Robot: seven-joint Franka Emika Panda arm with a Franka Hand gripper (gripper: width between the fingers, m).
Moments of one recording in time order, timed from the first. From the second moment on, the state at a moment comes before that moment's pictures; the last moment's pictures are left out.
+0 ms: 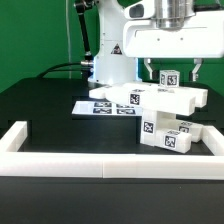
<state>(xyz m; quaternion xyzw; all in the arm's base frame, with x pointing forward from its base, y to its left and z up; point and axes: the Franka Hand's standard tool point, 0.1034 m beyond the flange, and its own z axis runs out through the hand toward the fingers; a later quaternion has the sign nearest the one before) 0.468 0.087 0.112 -0.98 0.19 0.02 0.05</state>
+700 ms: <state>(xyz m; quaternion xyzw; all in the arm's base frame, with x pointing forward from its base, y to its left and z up) 0.466 0.087 0.109 -1.00 -0.03 0.01 0.05</state>
